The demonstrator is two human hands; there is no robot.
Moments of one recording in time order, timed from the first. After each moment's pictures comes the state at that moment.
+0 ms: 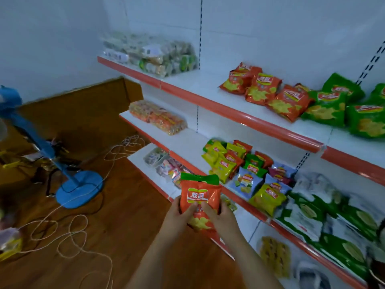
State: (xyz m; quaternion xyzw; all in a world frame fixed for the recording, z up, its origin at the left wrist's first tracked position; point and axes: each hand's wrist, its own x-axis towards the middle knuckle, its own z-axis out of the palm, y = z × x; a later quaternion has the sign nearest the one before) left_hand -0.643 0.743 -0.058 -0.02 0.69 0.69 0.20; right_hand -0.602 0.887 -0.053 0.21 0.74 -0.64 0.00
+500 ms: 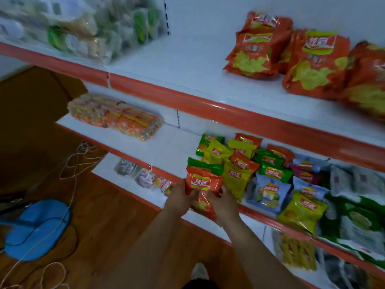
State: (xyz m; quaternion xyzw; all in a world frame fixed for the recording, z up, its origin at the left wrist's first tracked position) left_hand -1.000 0.810 -0.168 0.15 0.83 0.44 0.31; right_hand -0.906 0.920 -0.152 0.42 0.72 -0.55 -0.05
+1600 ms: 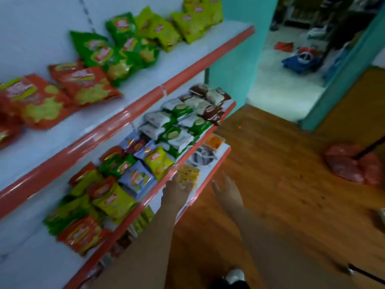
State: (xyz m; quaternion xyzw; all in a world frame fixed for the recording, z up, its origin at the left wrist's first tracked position) left_hand -0.817 0.911 -0.126 0.64 0.65 0.08 0.40; right_hand -0.647 0.838 -0.121 0.81 0.41 -0.32 -0.28
